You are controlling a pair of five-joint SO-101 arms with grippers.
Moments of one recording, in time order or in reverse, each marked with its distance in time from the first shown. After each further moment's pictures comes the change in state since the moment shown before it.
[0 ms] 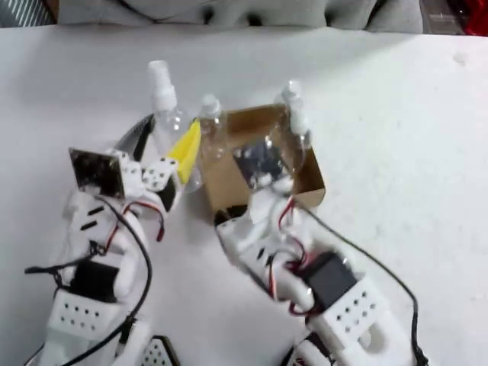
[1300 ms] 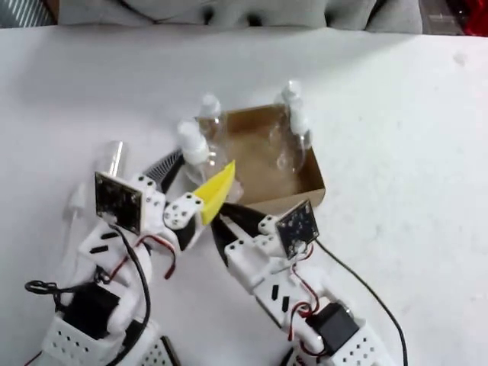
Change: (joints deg) left arm 12.7 -12.7 -0.3 15.8 0.0; right arm 0.8 -39.6 37.8 -26.3 -0.1
